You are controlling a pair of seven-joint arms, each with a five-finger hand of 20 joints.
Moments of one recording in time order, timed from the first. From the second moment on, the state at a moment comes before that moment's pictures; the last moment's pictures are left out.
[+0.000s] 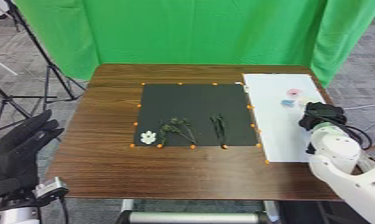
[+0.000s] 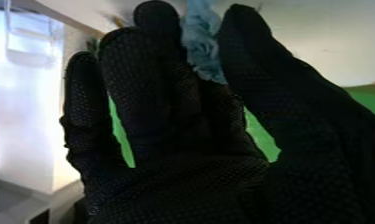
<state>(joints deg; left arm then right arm) 146.2 -48.8 -101.7 -129.4 47.2 34.7 32.8 -79.7 -34.3 56.1 -97.3 -127.7 -4.7 45.9</state>
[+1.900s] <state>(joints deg) 147.2 -50.6 -103.1 -129.8 49.1 33.5 30.5 -54.7 -49.7 26.8 -103.8 -136.9 5.5 31.1</state>
